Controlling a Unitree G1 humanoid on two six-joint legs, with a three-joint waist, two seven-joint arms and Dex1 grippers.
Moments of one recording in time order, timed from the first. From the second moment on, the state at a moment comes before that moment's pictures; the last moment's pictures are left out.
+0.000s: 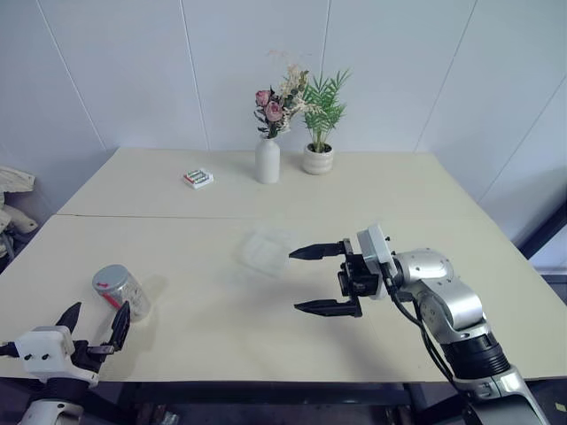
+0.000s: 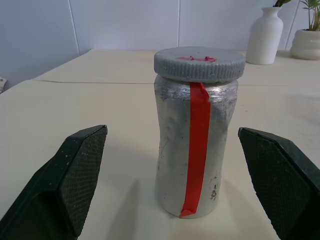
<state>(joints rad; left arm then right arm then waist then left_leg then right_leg) 0.21 0.26 0.56 -0.18 -0.43 -0.11 -0.31 -0.65 -0.47 0.11 -0.04 0.51 0.20 1.33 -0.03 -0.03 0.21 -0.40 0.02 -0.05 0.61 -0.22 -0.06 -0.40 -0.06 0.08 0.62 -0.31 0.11</state>
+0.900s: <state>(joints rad) 0.00 0.31 0.49 -0.03 -0.33 -0.12 -0.26 -0.62 -0.48 0.11 -0.08 0.50 0.21 1.27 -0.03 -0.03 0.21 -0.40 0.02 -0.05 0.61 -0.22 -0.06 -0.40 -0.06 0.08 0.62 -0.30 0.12</state>
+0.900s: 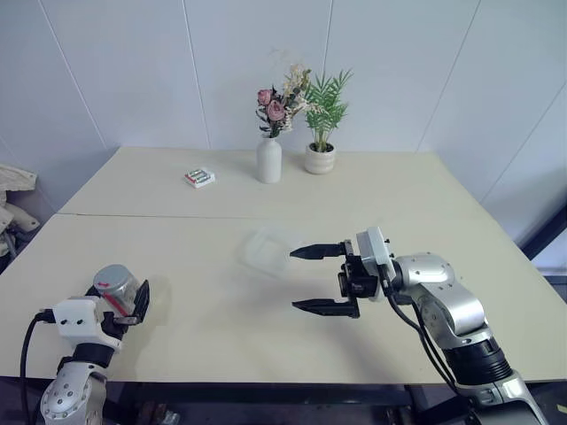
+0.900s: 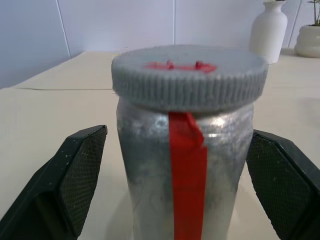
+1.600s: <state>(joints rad) -0.01 0.32 0.46 -0.02 -0.31 -0.12 -0.25 -0.62 -0.47 0.11 -0.08 0.50 0.22 1.25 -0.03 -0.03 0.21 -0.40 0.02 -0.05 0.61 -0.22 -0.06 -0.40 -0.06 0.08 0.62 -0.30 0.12</state>
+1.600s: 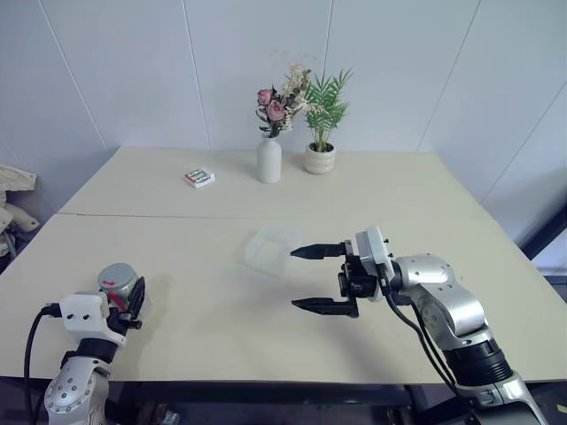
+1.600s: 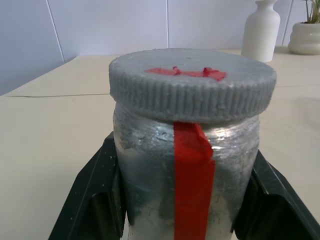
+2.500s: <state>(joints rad) -0.38 0.54 0.07 -0.11 -0.58 0.32 -0.87 -0.79 -0.29 0.20 -0.27 0.50 0.68 0.74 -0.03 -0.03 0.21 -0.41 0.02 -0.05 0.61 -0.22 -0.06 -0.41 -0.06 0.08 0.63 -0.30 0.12</state>
